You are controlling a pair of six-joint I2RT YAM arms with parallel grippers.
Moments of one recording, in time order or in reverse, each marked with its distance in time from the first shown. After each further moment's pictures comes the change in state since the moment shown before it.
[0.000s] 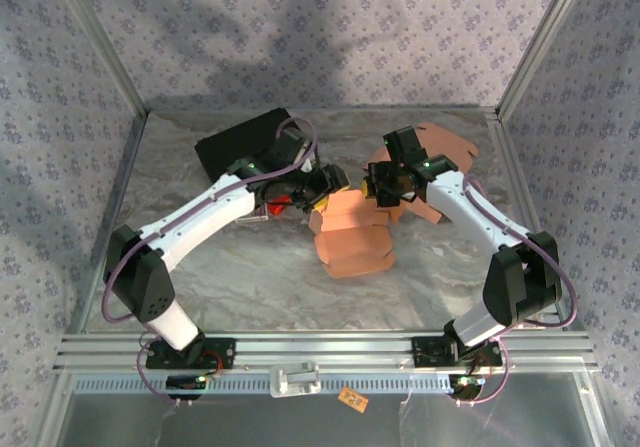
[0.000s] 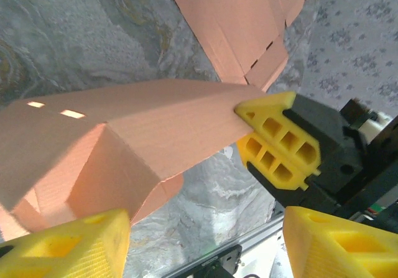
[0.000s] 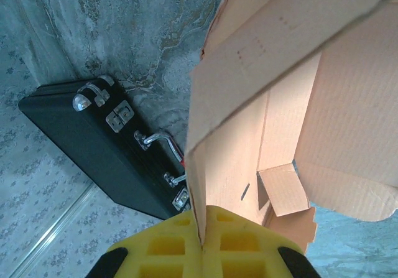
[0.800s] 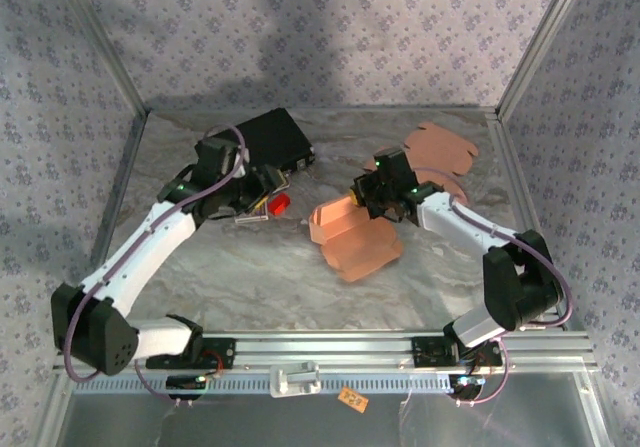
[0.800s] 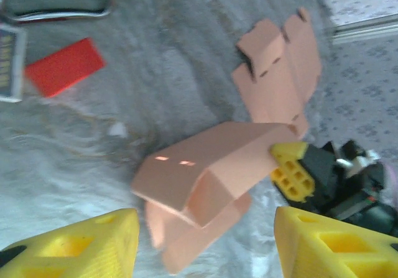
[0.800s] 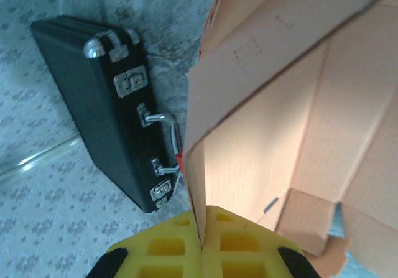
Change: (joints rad) left arm 0.320 -0.378 -0.360 0.011 -0.004 0.186; right arm 0.079 -0.020 -0.273 0.468 0.044 -0.251
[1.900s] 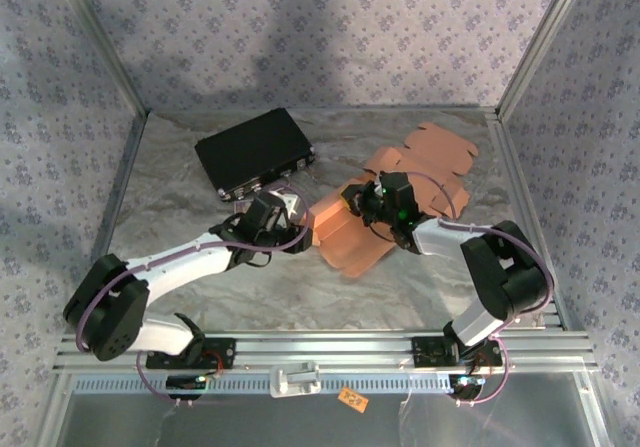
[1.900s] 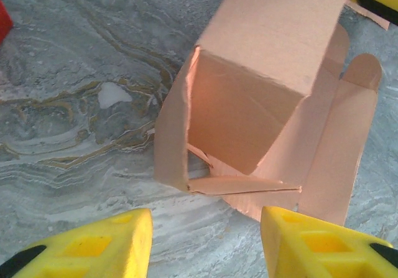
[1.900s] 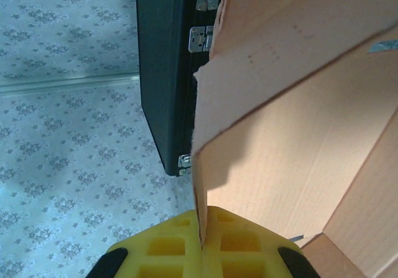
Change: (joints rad) left arm -0.316 0.110 -0.364 0.465 -0.186 0.452; right arm -0.012 0.071 -0.309 0.739 -0.134 -0.190
